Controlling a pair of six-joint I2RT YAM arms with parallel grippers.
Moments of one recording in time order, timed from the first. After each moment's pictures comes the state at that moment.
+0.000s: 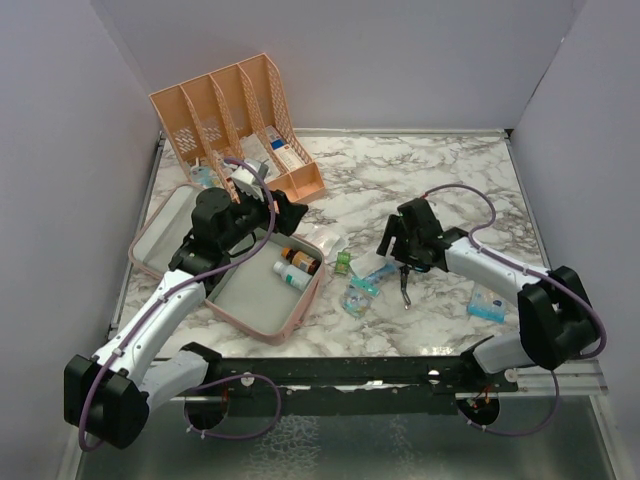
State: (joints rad) left arm -0.40 1.02 0.80 0.10 0.30 -0.24; right arm 0.50 1.43 0.83 -0.34 0.15 0.74
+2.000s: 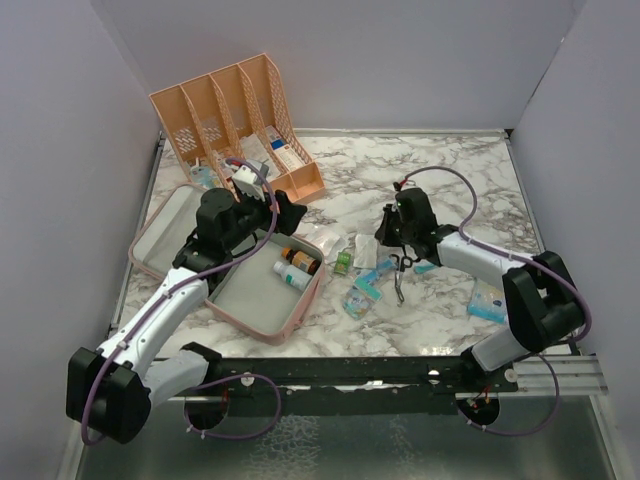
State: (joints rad) left arm -0.40 1.05 0.78 0.11 0.26 -0.26; right arm 0.48 1.55 0.84 -0.01 0.05 0.45
